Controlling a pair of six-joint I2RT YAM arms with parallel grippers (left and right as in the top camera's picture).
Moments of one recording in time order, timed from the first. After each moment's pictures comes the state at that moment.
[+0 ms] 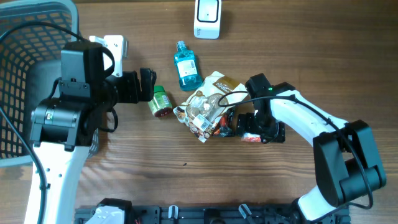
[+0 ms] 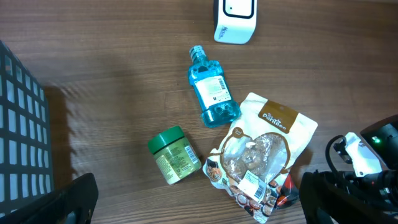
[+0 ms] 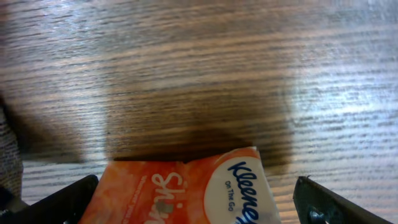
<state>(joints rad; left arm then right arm) -0.15 1.21 1.41 -1.01 0.13 -0.15 0.36 1.77 1.00 -0.91 -0.09 0.49</state>
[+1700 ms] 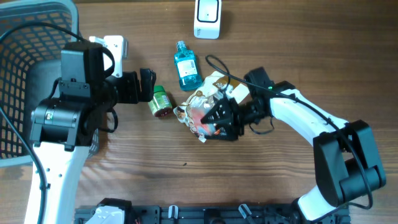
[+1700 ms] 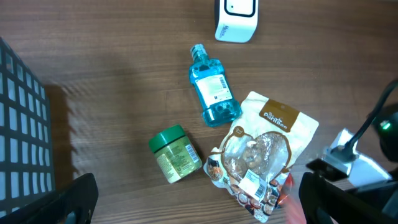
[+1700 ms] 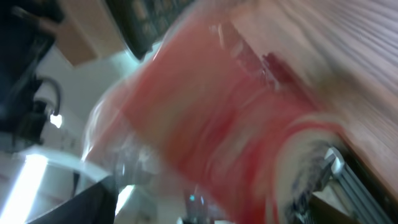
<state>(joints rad) -0.15 1.21 1.41 -1.02 0.12 -0.15 0.36 1.77 1.01 -0.66 -1.54 0.39</state>
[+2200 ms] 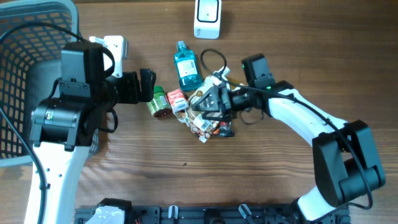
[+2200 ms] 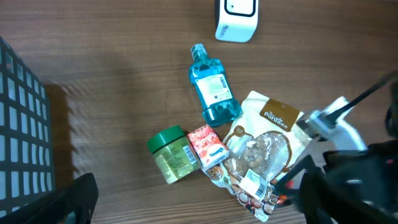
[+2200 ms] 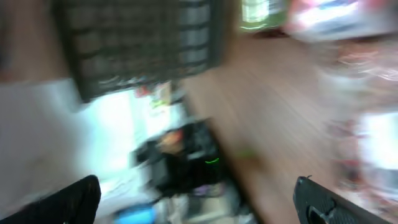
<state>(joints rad) -0.15 1.21 1.41 -1.02 0.12 -0.15 0.39 1.77 1.02 -0.35 -1.11 0.50</state>
